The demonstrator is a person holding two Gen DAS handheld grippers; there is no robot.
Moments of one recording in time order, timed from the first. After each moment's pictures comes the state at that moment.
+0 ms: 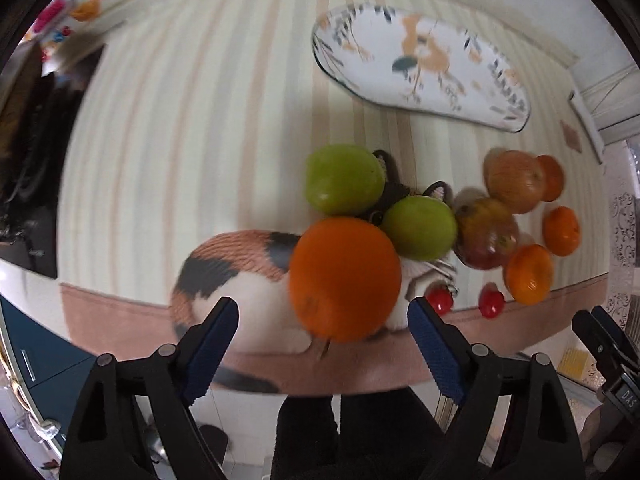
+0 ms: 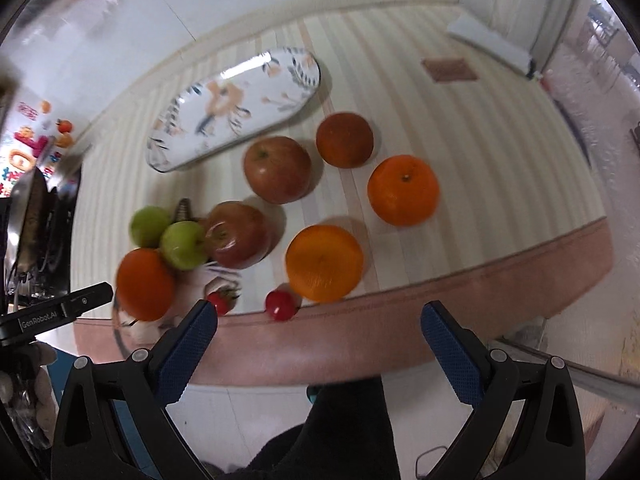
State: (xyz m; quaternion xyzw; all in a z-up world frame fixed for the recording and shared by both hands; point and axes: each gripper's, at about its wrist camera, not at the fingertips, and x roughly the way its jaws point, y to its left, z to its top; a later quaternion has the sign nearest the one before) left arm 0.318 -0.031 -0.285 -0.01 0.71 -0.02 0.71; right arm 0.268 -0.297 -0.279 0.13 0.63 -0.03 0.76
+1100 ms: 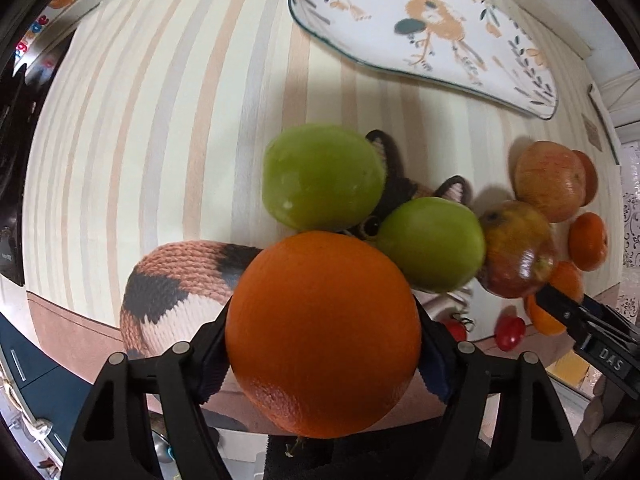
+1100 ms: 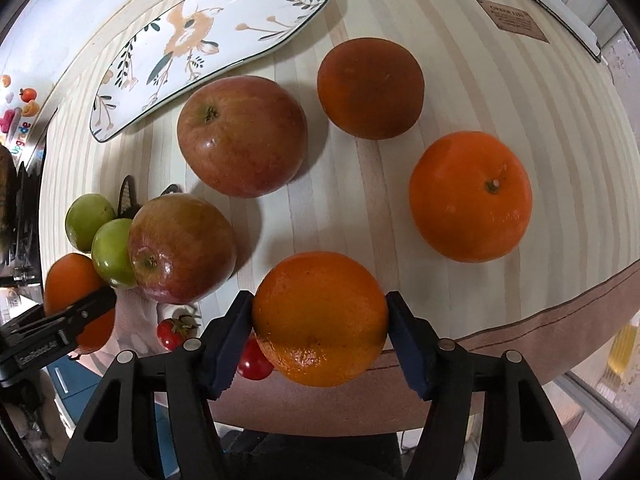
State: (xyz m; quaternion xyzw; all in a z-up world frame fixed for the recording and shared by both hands) left arm 0.300 -0.033 -0.318 -0.02 0.71 -0.03 0.70; right arm 0.314 -0.280 -0.362 0.11 0.70 -0.01 0.70
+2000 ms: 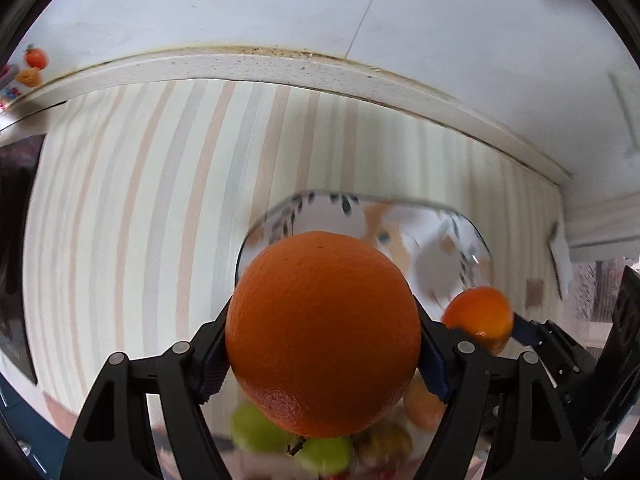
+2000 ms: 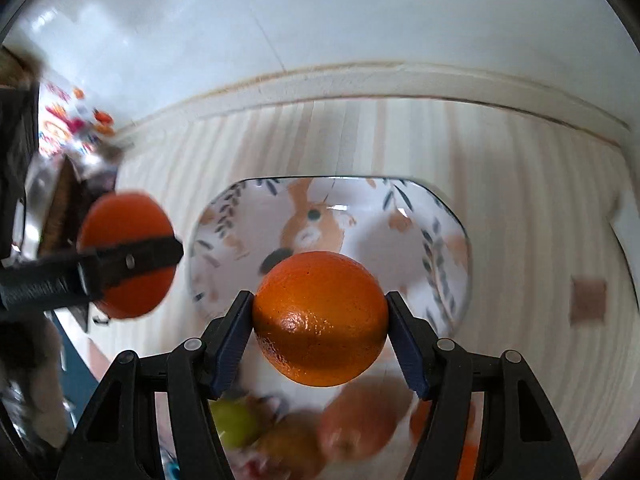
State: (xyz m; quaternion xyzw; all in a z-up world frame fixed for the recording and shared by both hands) left arm 0.484 -0.026 -0.236 -0.10 0.66 -0.04 0.74; right arm 0.526 -0.218 -0.300 0.05 0.63 0.13 0.76
